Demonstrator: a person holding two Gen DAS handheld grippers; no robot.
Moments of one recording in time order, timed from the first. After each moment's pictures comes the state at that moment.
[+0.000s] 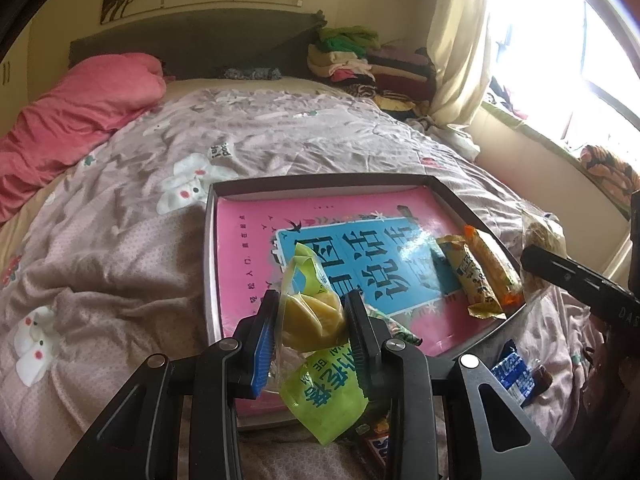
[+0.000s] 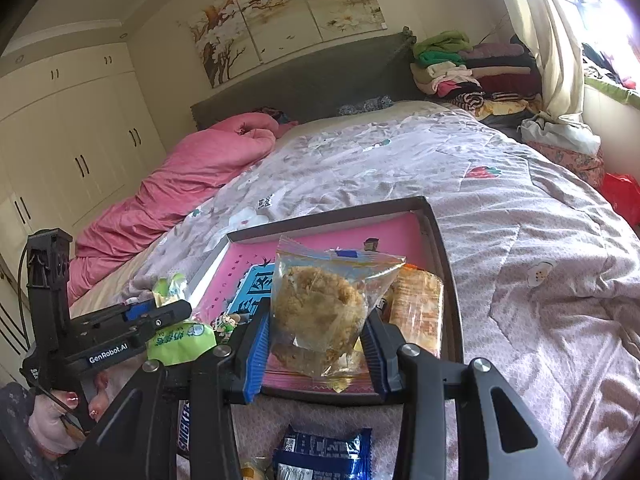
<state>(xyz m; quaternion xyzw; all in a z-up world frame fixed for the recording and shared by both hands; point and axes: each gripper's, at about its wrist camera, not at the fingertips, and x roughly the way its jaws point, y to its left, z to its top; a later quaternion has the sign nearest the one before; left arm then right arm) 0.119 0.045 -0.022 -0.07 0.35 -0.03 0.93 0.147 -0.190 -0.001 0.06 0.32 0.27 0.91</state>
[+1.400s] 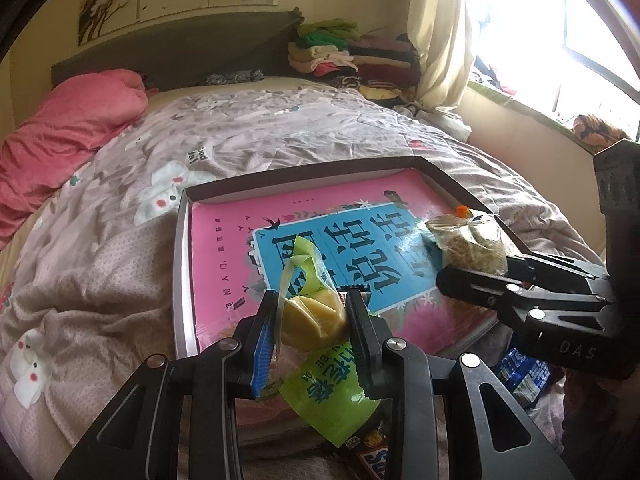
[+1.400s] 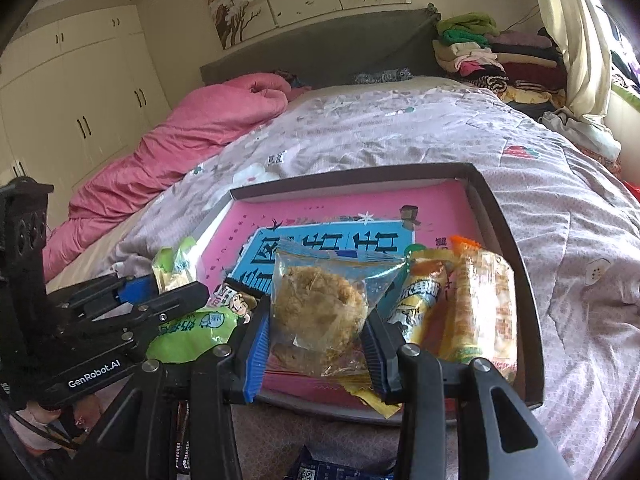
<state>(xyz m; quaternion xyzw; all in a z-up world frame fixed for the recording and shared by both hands) 0.129 0.023 -0.032 -0.02 0.35 -0.04 0.94 0.167 -0.140 -0.038 0.01 0.37 0.29 0.88</state>
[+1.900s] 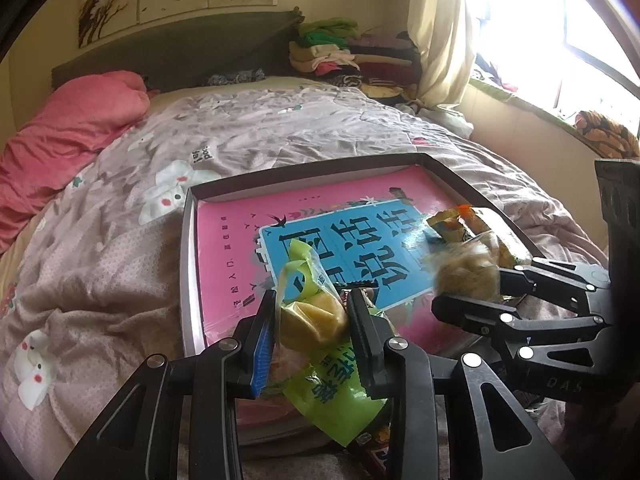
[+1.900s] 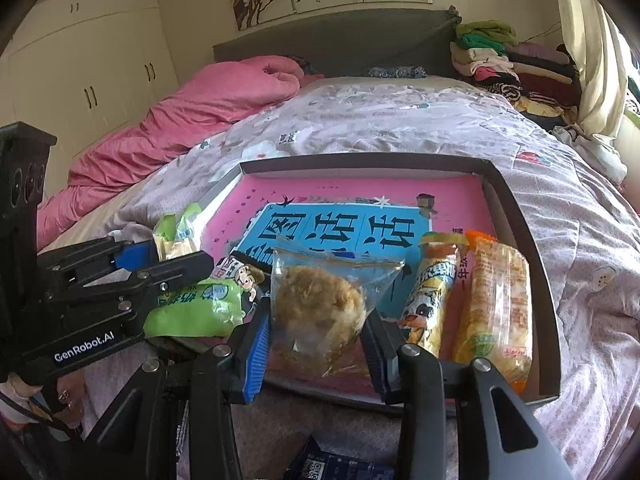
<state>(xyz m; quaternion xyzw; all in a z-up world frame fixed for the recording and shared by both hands) 0.129 0.027 -0.034 -0.02 0.35 -0.04 0.93 0.158 -0.126 -0.047 -0.04 0.37 0.30 0.88</state>
